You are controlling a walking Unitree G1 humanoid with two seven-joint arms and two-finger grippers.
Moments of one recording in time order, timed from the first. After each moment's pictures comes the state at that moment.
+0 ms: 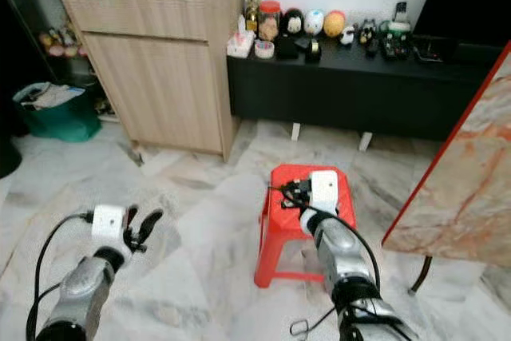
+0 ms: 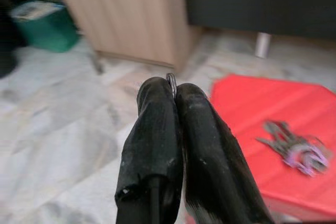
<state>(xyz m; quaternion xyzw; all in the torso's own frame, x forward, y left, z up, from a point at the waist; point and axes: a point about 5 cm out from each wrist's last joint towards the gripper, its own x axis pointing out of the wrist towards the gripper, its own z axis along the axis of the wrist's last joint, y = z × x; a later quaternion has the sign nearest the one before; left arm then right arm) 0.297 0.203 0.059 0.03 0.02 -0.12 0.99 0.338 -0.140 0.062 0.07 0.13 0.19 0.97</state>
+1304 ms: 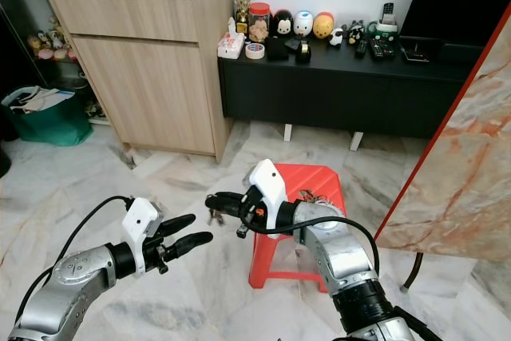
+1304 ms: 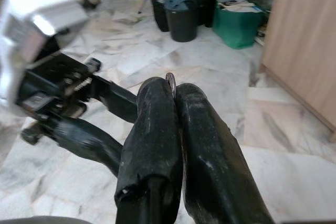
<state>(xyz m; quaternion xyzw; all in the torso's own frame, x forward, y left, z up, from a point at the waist) 0.257 0.162 0.086 0.03 0.13 -0.41 0.90 0.298 -0.076 0.126 0.00 0.10 0.56 0.82</state>
